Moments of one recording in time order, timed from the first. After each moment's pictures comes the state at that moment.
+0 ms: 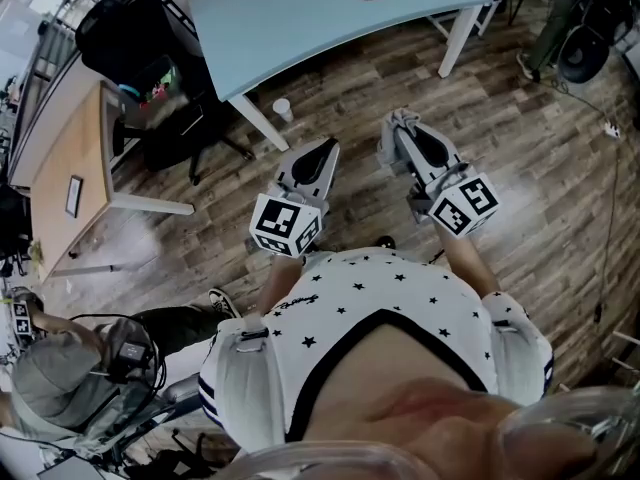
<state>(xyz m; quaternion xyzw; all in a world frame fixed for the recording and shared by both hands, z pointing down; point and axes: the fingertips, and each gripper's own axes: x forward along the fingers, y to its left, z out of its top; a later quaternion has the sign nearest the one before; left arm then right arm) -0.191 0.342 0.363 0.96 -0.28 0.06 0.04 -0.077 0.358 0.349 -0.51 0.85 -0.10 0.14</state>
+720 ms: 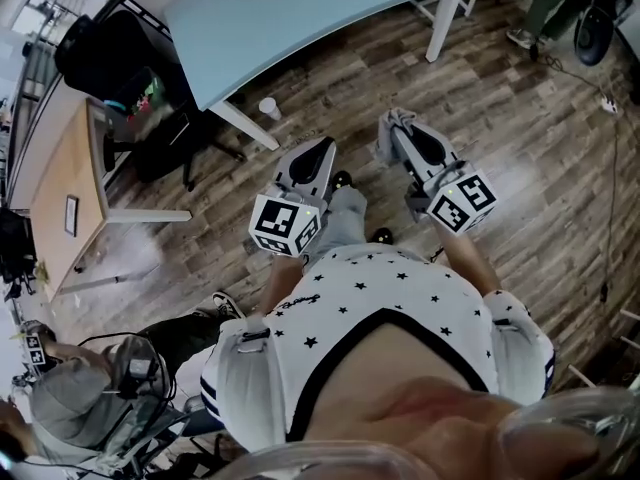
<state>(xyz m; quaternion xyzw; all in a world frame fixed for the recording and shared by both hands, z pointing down) -0.147 0.334 0.384 0.96 -0.26 0.08 0.05 -0.032 0.357 0.375 -0.53 0.83 -0.13 0.15</state>
